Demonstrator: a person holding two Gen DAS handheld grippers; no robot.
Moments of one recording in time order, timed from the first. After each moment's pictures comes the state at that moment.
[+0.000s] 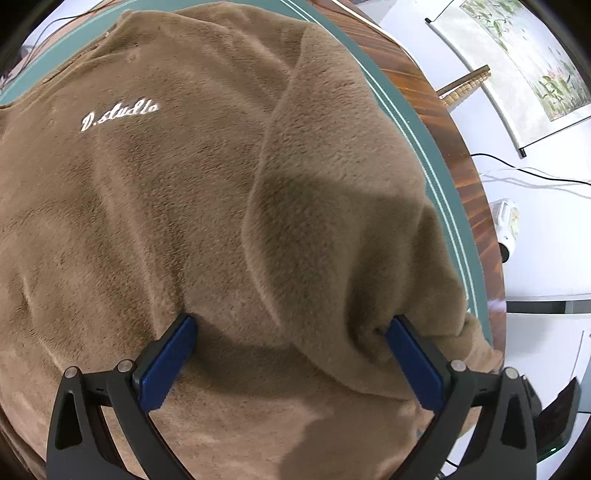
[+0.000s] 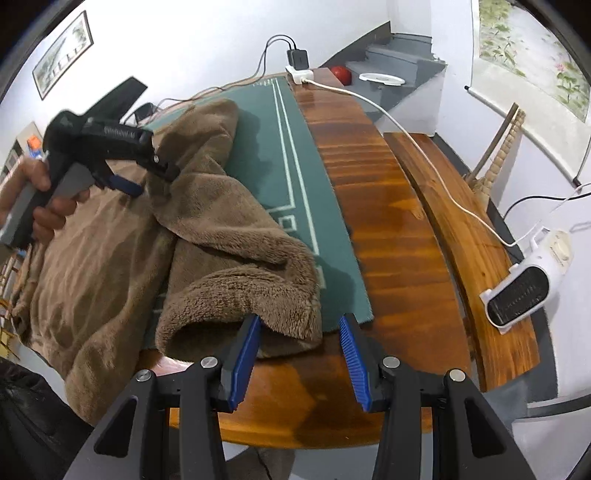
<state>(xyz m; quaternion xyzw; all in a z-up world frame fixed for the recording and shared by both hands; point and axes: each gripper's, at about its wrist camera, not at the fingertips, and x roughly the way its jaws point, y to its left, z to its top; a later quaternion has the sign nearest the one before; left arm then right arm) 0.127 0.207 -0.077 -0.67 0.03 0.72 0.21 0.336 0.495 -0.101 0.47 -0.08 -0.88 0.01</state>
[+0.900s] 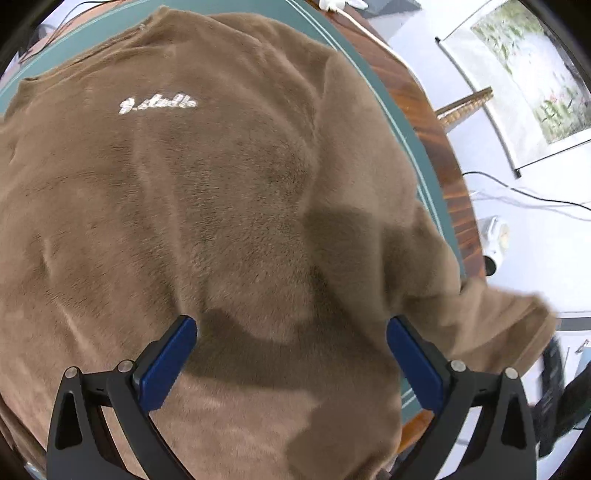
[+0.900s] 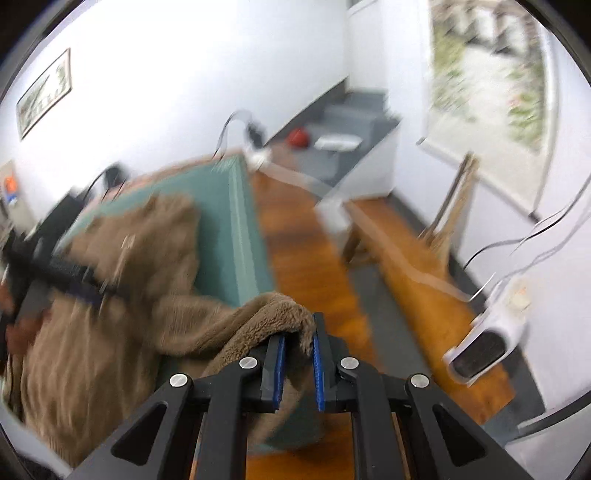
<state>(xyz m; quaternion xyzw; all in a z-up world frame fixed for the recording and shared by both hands) 0.142 0.145 -0.039 -0.66 -0.02 0.72 0.20 0.299 0.523 -0.017 0.33 -0.07 -0.93 -0.12</state>
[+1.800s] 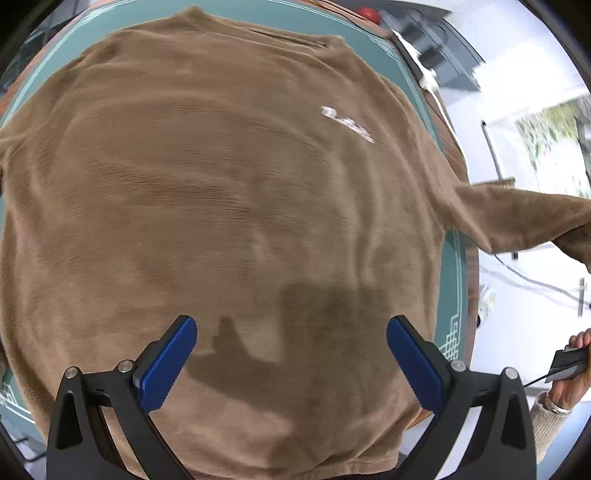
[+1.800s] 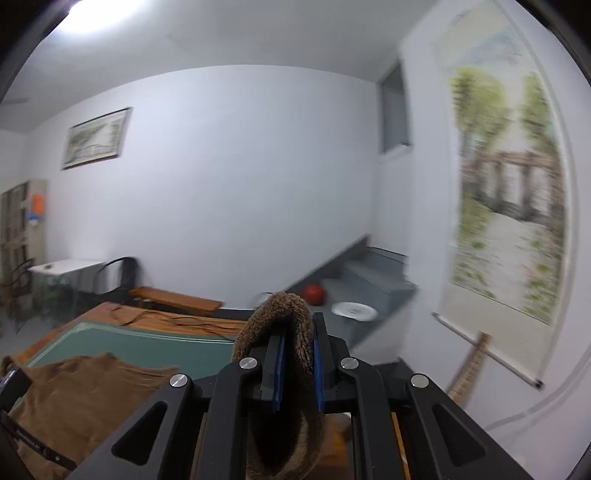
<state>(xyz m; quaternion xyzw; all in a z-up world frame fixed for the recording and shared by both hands) 0.189 0.028 -0.020 -0.65 -0.17 0.74 0.10 0.193 0.442 0.137 0.09 0.04 -0.99 -0.04</state>
